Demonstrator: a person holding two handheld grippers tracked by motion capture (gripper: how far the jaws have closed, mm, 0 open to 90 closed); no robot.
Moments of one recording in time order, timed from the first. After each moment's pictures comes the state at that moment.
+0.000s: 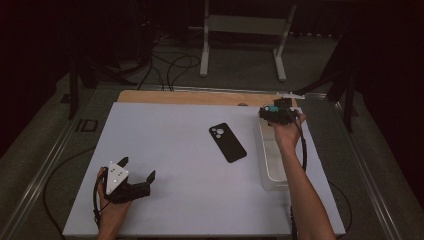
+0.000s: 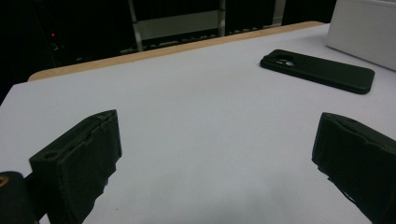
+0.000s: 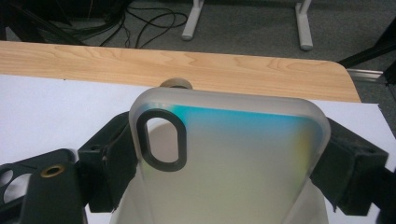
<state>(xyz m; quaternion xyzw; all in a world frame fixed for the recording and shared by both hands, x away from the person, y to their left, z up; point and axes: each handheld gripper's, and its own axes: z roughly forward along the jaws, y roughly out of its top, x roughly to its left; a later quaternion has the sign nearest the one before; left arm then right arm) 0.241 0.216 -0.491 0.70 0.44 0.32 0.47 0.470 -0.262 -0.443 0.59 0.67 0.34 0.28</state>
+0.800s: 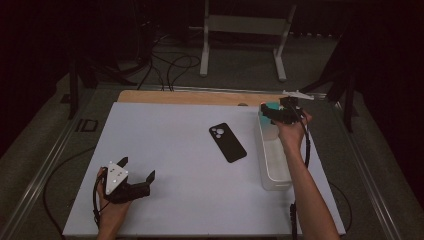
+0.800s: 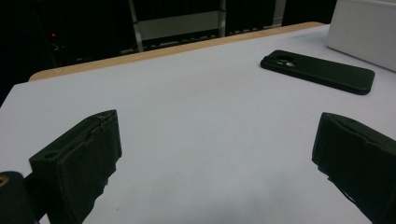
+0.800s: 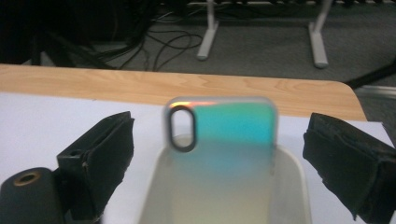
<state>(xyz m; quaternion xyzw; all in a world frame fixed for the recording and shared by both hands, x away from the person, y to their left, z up) 0.240 0.217 -0.491 0.70 0.44 0.32 0.47 0.454 -0.270 -0.422 0.57 0.66 0.39 0.28</state>
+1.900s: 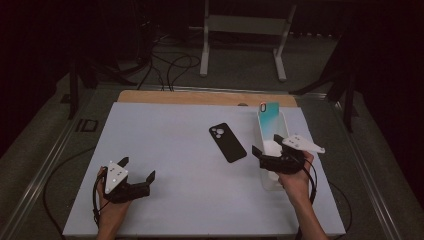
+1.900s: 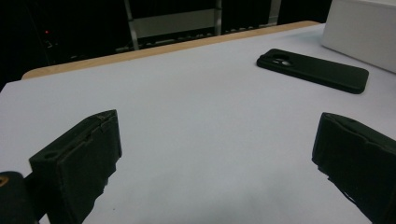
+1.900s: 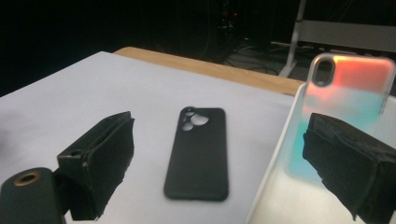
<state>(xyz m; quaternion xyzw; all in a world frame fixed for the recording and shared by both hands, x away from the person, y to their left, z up) 0.242 0.217 -0.491 0.70 0.44 0.31 0.47 0.300 -0.247 -0.428 0.42 0.71 0.51 0.25</state>
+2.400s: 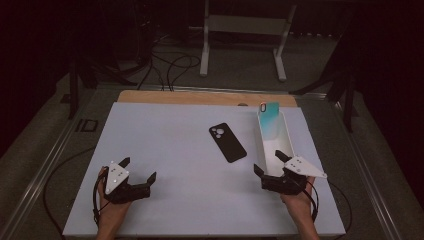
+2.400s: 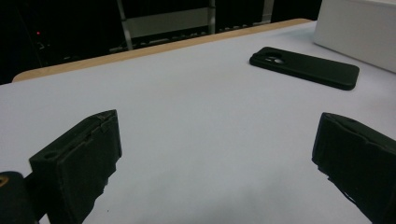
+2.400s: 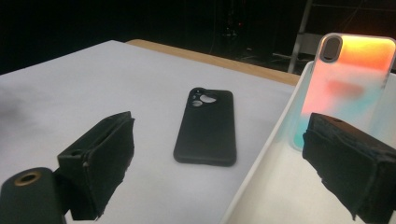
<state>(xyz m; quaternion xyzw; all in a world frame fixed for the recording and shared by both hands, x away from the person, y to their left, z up) 0.240 0.216 -0.489 0.71 0.43 0.30 0.47 0.259 -0.253 -0.458 0.39 0.71 0.52 0.27</state>
